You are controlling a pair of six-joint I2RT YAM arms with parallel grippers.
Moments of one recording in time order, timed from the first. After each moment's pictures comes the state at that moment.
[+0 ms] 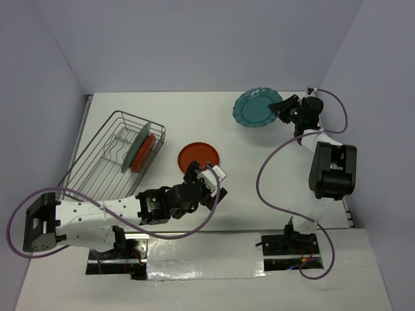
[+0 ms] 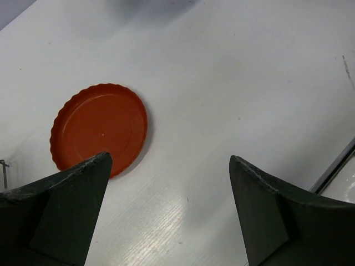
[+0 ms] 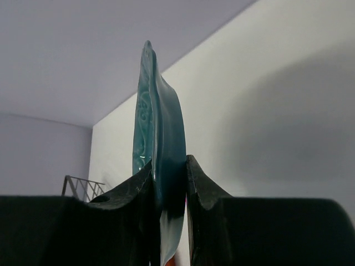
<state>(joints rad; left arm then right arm) -1.28 1.20 0.82 -0.02 -0.55 -0.05 -0.17 1.77 1.09 0.44 -0.49 0.83</state>
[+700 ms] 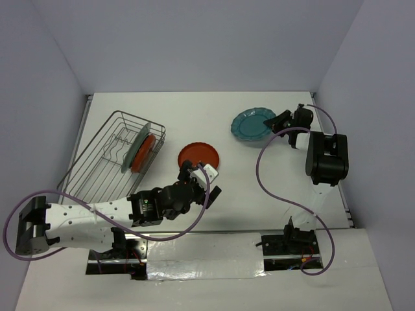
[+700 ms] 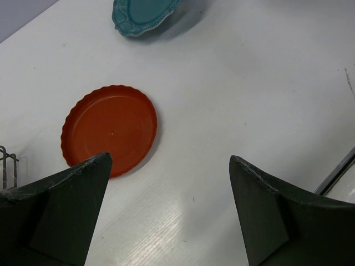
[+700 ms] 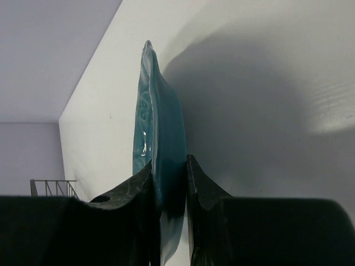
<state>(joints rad) -1.28 1.12 0.78 -0.01 -0.59 -0.06 -0.17 1.99 1.08 0.46 -0.48 0.83</state>
